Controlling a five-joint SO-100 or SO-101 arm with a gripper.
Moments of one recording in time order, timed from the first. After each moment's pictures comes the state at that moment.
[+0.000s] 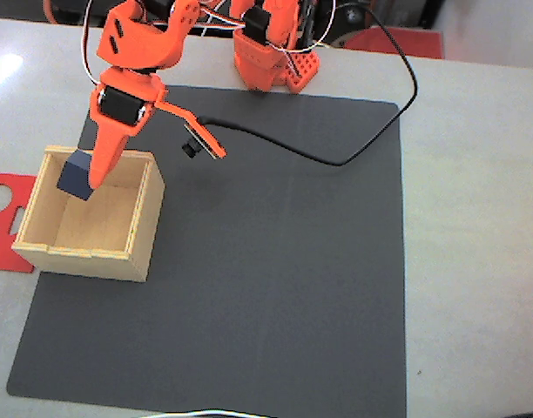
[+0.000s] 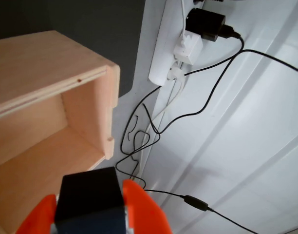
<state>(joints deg) 29.7 113.3 113.0 46.2 -29.5</state>
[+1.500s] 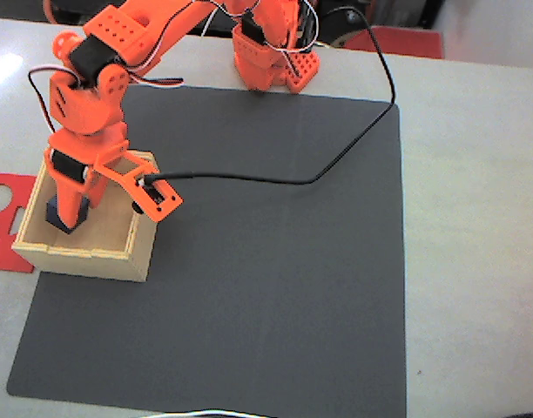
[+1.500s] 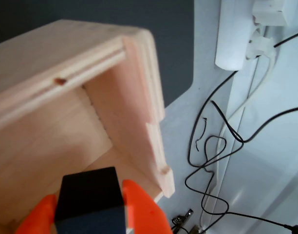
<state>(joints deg) 32.1 74.2 76.8 61.0 -16.9</state>
